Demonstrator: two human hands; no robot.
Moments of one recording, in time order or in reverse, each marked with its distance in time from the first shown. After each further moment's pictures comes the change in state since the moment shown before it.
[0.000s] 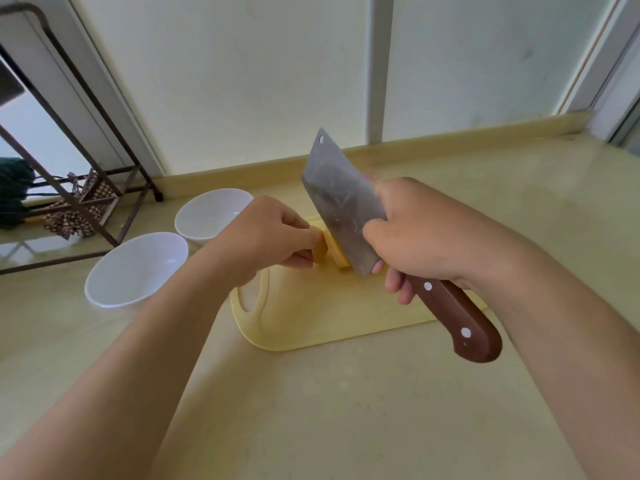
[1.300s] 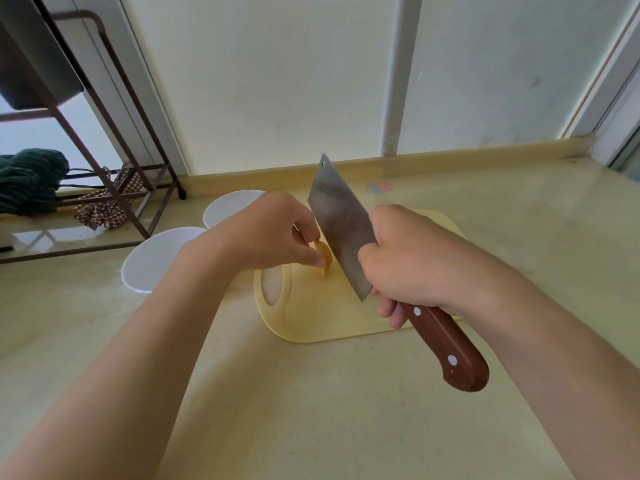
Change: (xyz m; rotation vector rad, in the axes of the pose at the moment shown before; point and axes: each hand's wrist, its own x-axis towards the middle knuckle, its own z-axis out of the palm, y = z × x) left_hand -0.014 -0.005 -0.037 0.647 0.008 0.312; right_hand -0.026 -0.036 0.025 -0.133 -0.041 0.058
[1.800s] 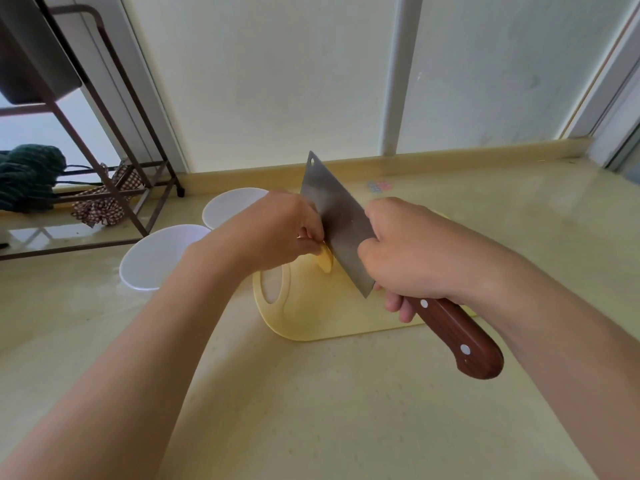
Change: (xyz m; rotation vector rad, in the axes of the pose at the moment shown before) left_hand 0.009 -0.008 0.008 0.171 0.112 0.316; right_hand -0.004 -0.006 -0.009 -0.127 -0.020 -0.031
